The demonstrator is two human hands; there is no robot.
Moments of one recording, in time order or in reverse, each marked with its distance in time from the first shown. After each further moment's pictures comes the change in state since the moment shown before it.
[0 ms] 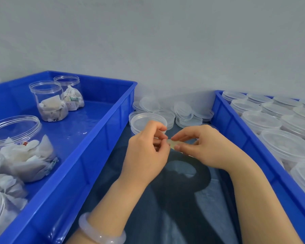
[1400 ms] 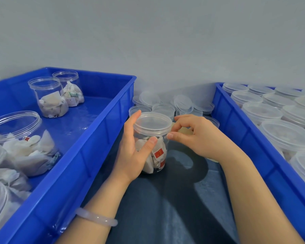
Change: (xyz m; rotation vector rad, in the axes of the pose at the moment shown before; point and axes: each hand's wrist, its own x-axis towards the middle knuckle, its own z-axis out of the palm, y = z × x) left_hand -0.013 -0.045 -0.010 -0.319 -0.082 -0.130; right_hand 0.007 0.001 0.010 0.019 0.066 -0.074
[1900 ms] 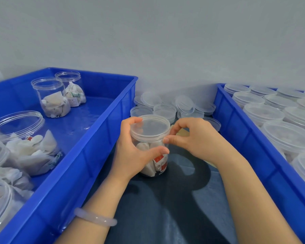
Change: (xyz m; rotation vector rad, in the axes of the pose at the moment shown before) left_hand 0.001 0.010 -0.004 0.044 0.050 -0.068; right_hand 0.000 -0.007 0.007 -0.050 0.038 0.088
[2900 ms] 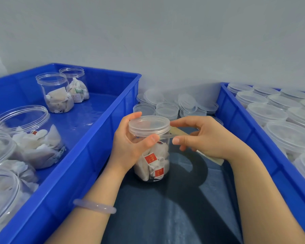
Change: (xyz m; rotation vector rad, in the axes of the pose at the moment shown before) left_hand 0.003 0.005 -0.011 -0.209 0.009 -0.080; right_hand -0.007 0.006 -0.012 0.291 -0.195 -0.054
